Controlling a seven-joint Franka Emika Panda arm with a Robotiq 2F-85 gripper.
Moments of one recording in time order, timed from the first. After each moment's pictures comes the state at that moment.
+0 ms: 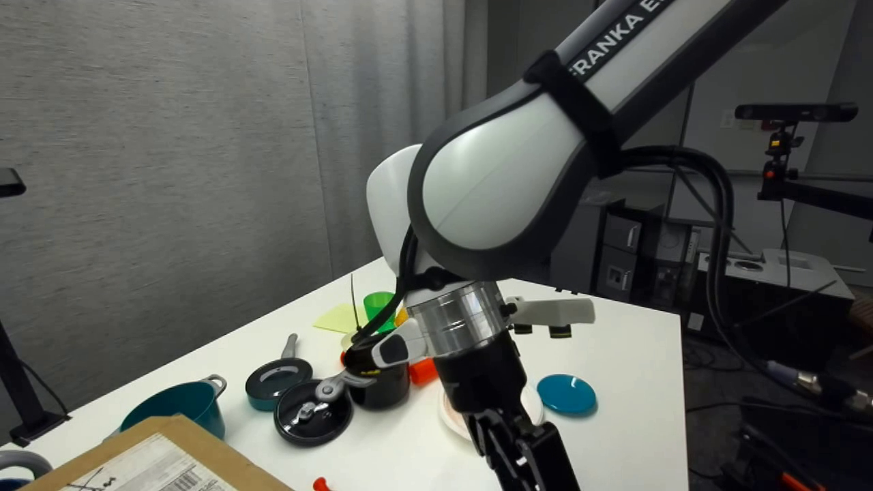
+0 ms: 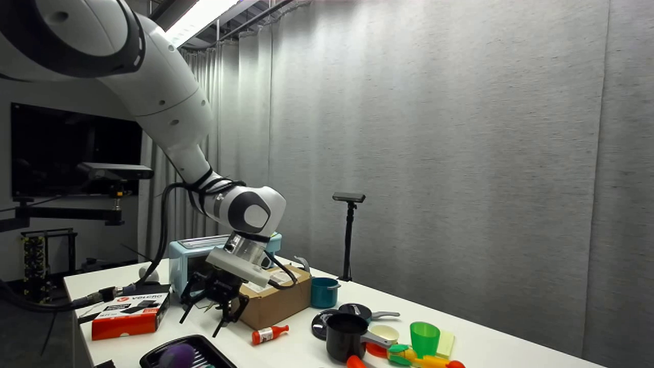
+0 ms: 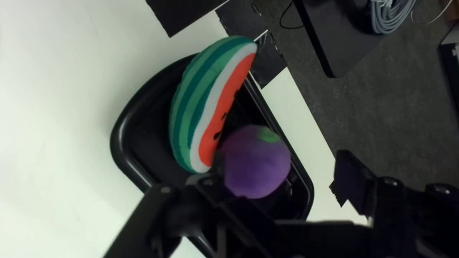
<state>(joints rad) 0.07 0.33 0.27 -2.05 0.18 1.91 -0.76</state>
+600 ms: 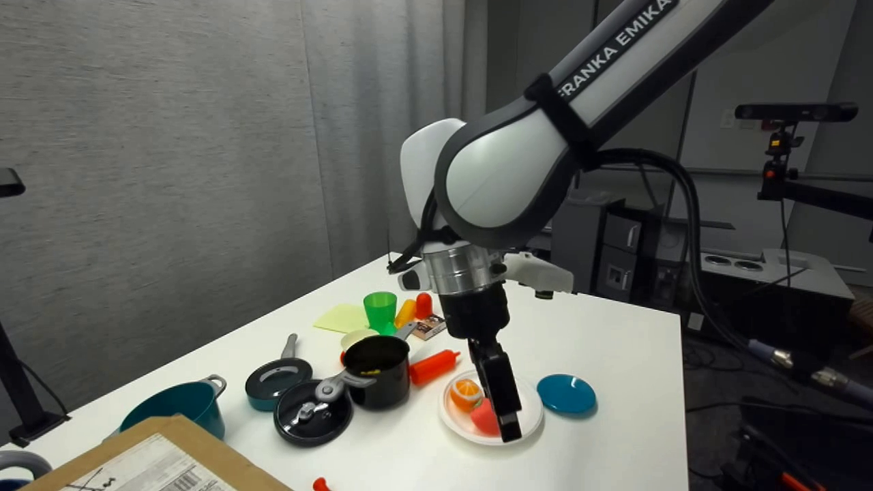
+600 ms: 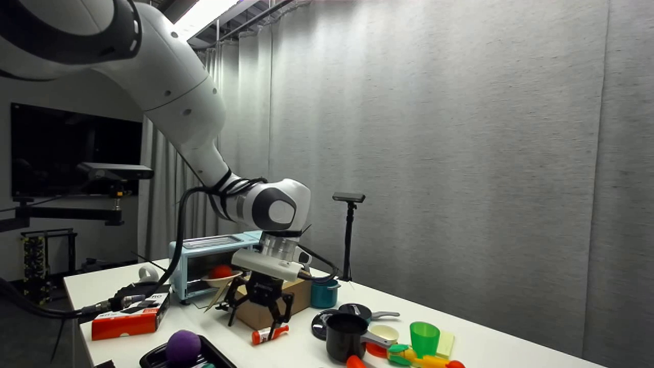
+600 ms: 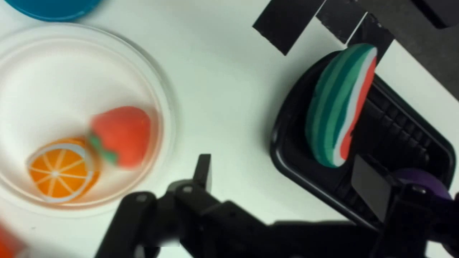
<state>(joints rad) 0.06 0.31 0.13 -2.04 0.06 2.06 -0.52</state>
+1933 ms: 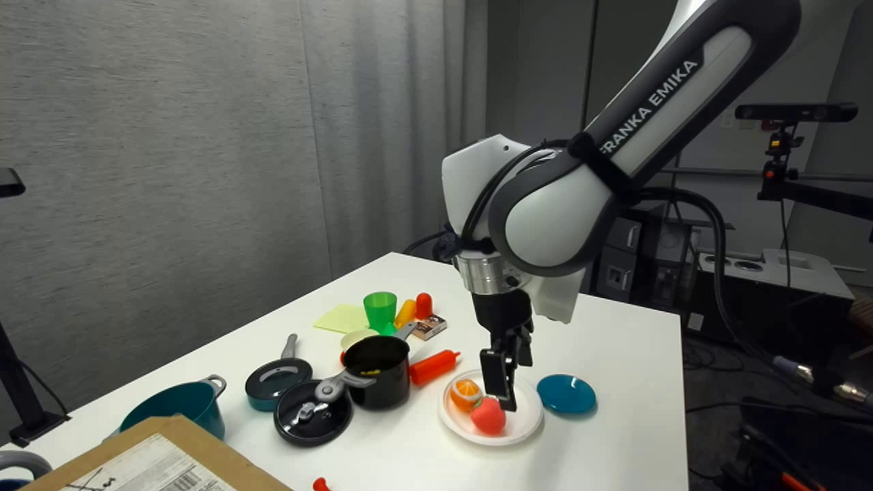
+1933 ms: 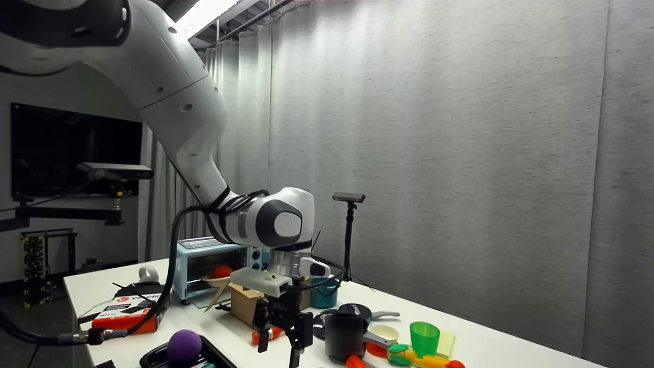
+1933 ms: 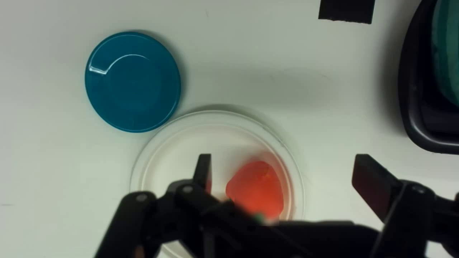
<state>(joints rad) 0.07 0.28 0.02 -2.17 -0.11 2.26 0.06</state>
